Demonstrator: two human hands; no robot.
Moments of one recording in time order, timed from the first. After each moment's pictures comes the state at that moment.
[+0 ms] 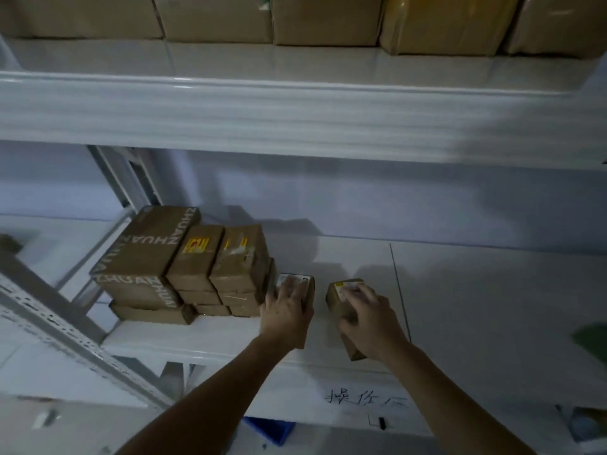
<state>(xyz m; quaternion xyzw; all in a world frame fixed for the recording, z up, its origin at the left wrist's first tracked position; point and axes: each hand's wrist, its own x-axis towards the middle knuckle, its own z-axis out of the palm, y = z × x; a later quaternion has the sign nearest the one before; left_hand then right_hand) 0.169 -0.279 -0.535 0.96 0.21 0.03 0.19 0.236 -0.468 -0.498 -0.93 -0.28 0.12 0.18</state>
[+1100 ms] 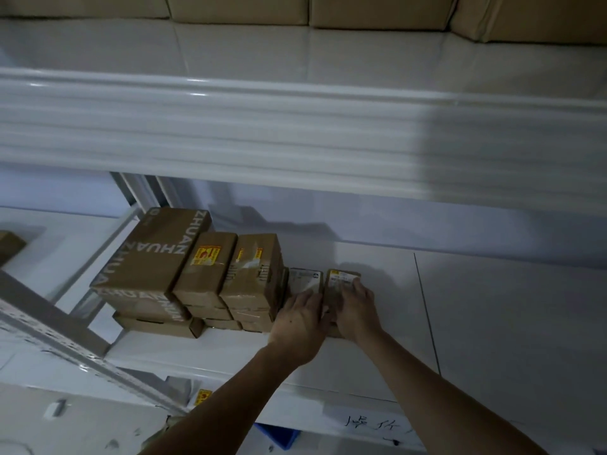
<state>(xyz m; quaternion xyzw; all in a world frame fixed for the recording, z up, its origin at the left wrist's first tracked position) 0.186 -0.248 -0.545 0.97 0.13 0.03 0.21 0.301 -0.367 -0.566 -0.94 -0.23 0.16 0.19</state>
